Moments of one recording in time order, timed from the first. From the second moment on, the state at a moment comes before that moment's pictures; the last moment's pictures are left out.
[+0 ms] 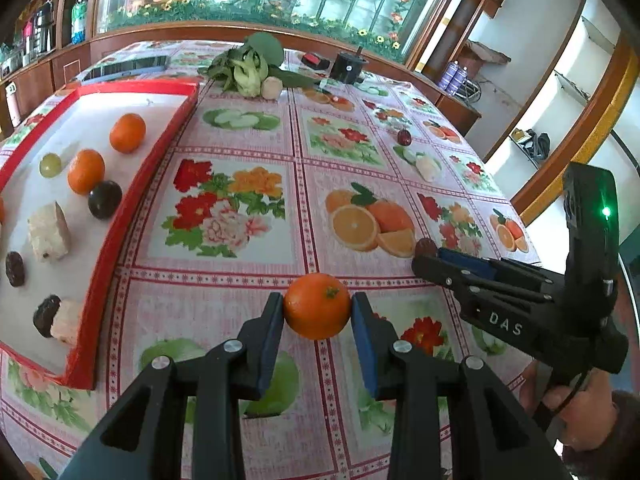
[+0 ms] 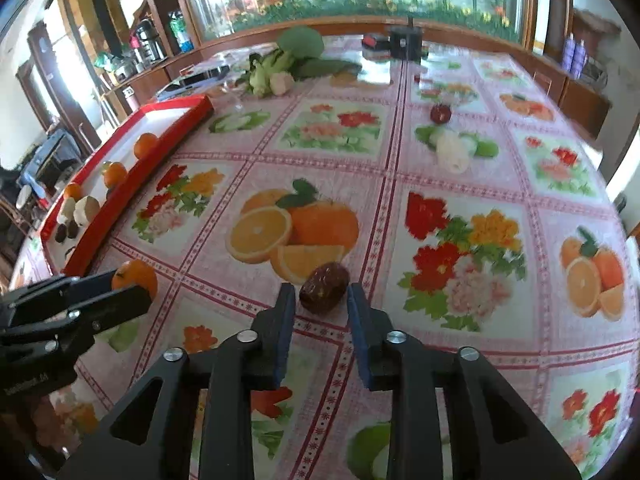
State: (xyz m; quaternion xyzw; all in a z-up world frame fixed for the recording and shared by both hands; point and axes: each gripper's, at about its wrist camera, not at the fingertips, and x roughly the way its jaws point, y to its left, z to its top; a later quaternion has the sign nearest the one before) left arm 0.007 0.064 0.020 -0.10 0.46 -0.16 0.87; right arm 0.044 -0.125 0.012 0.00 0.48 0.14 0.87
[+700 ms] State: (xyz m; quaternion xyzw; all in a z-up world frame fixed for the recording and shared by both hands) left arm 0.005 0.074 0.029 -0.13 0.45 -0.18 0.86; right arm 0.030 -0.113 0.038 -0.01 0.46 0.15 0.88
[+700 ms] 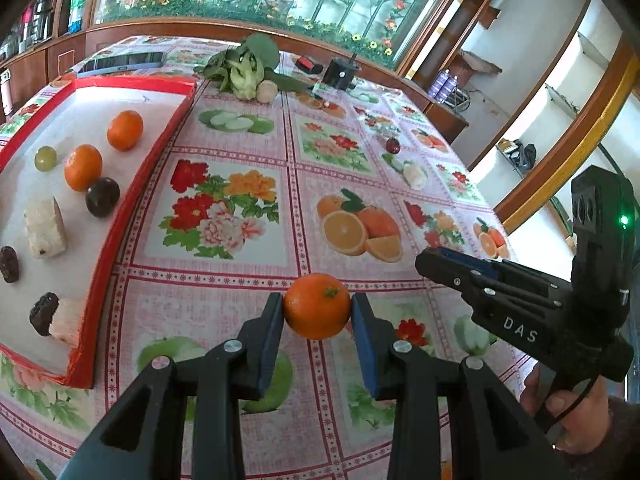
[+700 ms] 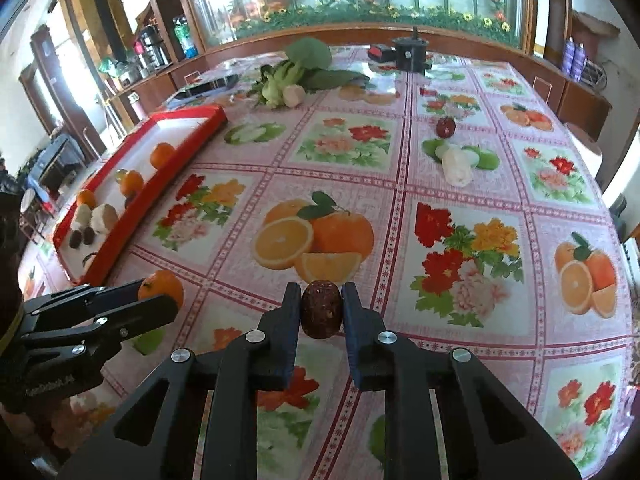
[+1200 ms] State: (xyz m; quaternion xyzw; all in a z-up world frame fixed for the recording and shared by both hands) left arm 0.009 0.113 0.058 -0.14 0.42 -0.16 0.88; right arm 0.042 -0.058 0.062 -0.04 0.44 0.18 0.88
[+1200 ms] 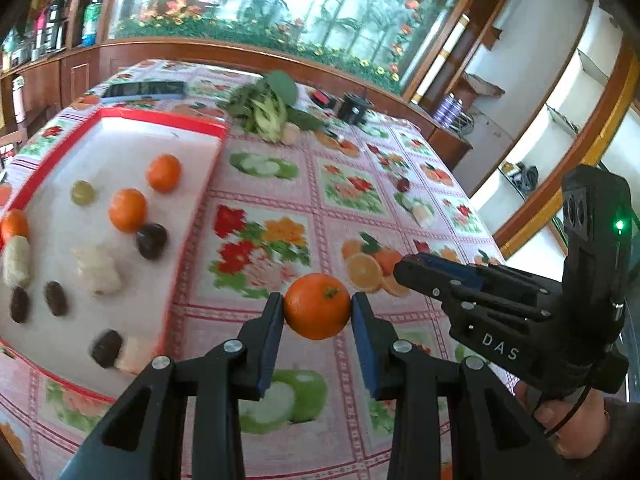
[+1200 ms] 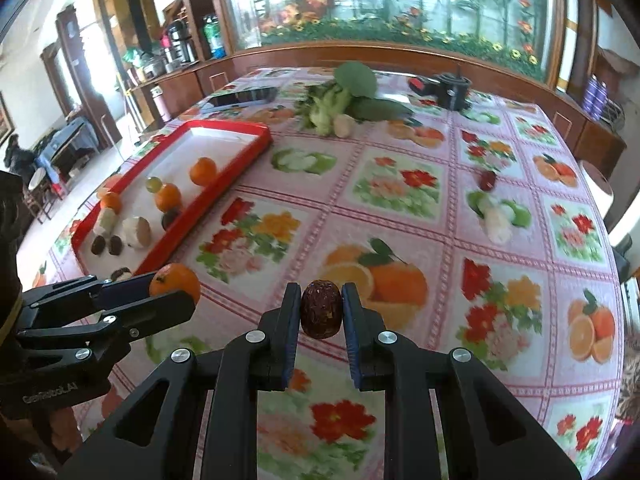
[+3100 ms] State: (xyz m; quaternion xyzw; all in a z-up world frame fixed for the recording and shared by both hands) left arm 0.076 0.279 0.033 -0.15 0.44 0.01 0.89; right arm 0.122 0.158 0.027 -0.21 0.40 0.29 0.84
